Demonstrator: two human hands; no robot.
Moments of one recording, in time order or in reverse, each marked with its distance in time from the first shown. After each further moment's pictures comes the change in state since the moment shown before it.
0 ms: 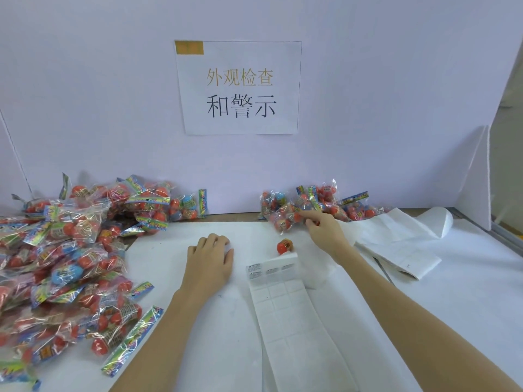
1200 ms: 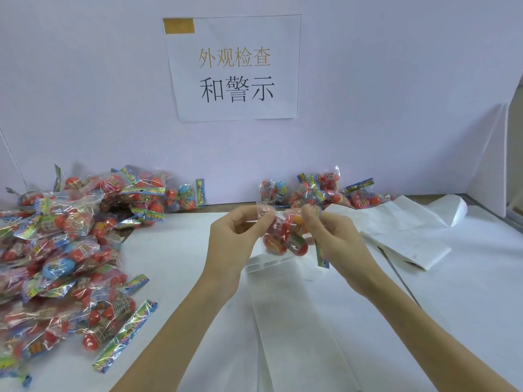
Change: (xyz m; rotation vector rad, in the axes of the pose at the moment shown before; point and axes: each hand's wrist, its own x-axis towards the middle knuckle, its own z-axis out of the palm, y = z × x) left_hand -0.026 0.094 -0.072 -1.369 0.043 -0.197; right_hand -0.103 -0.056 -0.023 0.373 -0.103 -0.228
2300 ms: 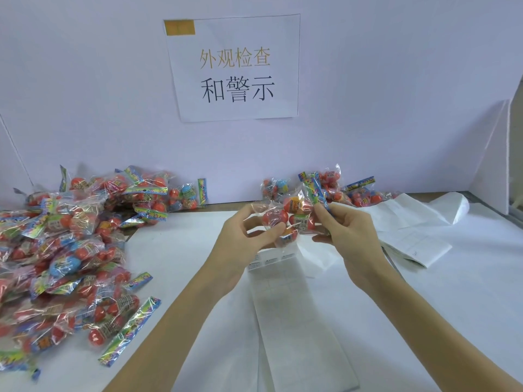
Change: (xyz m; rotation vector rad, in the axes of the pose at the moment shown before) left_hand -0.001 0.003 -0.004 -0.001 -0.252 -0.099; right_hand 0.010 0.013 -0.009 0.252 0.241 0.166
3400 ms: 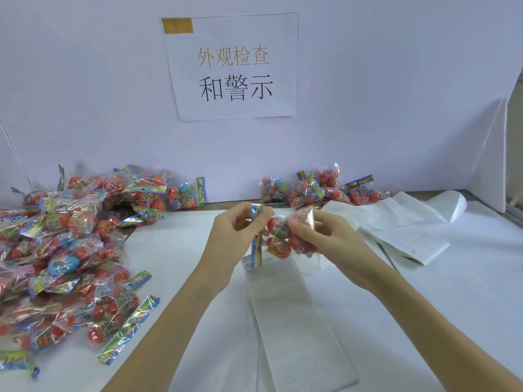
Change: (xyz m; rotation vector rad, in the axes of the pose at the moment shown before) left_hand 0.004 -0.001 -0.005 0.129 0.121 0.059; right_hand -0.007 -0.003 0.000 -0.114 -0.380 0.034
